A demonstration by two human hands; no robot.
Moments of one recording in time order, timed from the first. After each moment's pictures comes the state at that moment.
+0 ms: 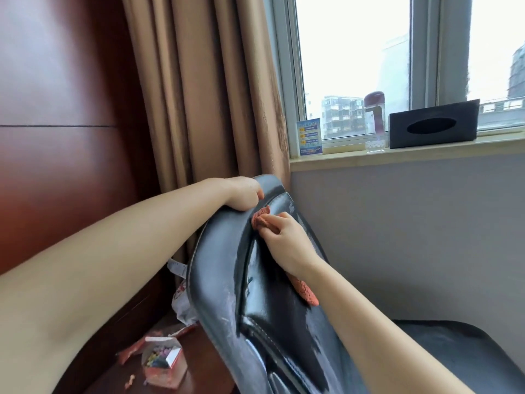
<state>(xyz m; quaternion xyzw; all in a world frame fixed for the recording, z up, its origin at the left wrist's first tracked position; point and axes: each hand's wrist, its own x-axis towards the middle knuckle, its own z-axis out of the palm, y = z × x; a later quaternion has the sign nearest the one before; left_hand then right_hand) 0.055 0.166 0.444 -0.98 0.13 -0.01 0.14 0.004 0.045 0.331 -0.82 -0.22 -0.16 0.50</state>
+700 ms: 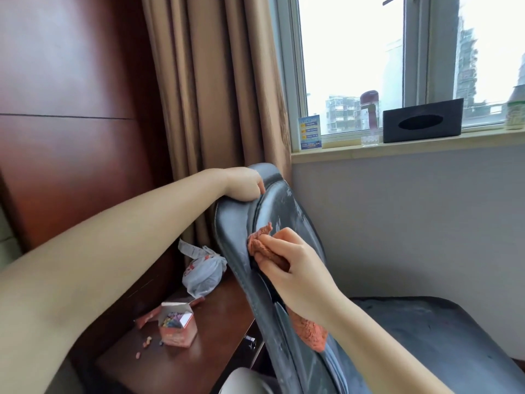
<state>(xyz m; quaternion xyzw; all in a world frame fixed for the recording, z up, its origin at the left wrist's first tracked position) -0.055 0.149 0.436 -0.99 0.12 -0.04 0.09 -0.146 0.015 0.294 -0.79 -0.32 -0.23 0.47</state>
